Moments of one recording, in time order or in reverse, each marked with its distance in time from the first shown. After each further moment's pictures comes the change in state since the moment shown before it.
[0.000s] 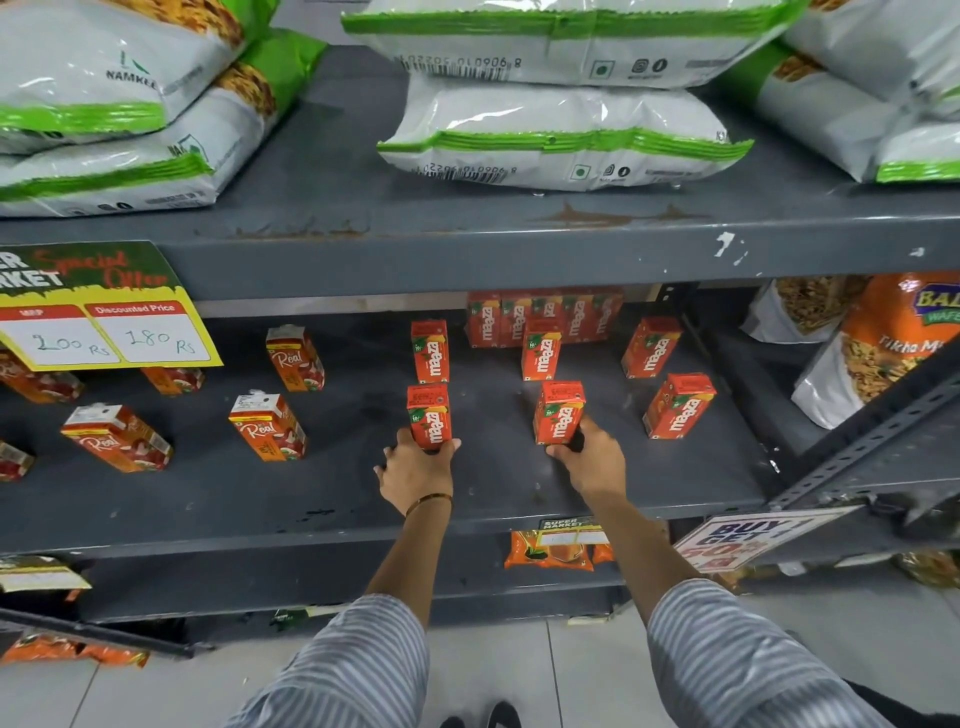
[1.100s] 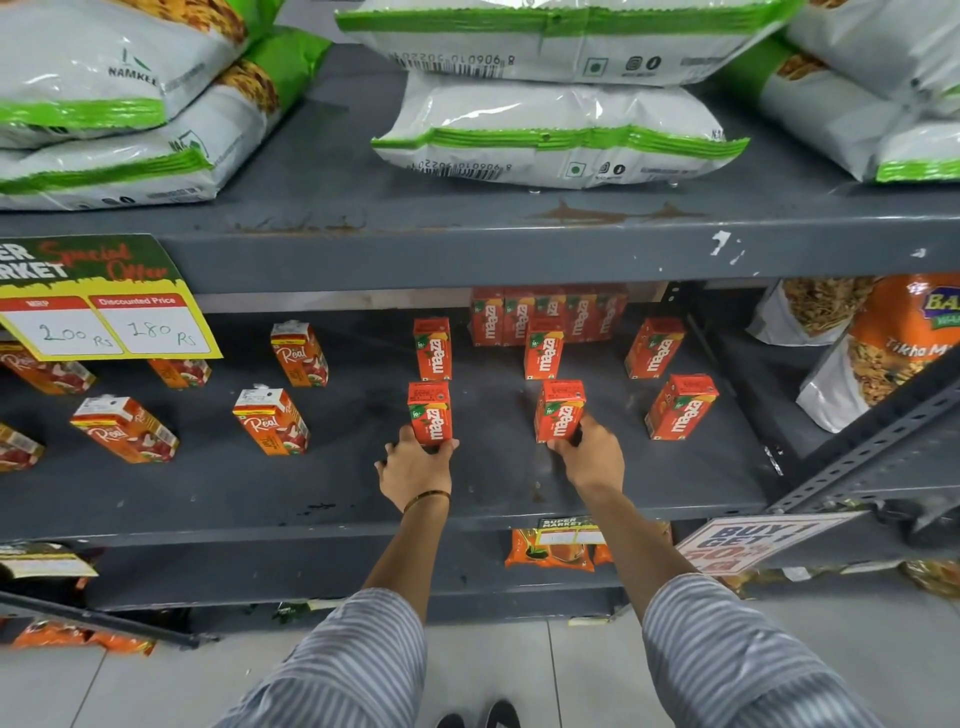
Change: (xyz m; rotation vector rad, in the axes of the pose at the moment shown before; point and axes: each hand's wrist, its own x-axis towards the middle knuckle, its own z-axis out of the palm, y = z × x) left_hand 0.002 -0.003 0.001 0.050 -0.017 0.028; right_hand 0.003 -0.005 0.000 -0.043 0.033 0.003
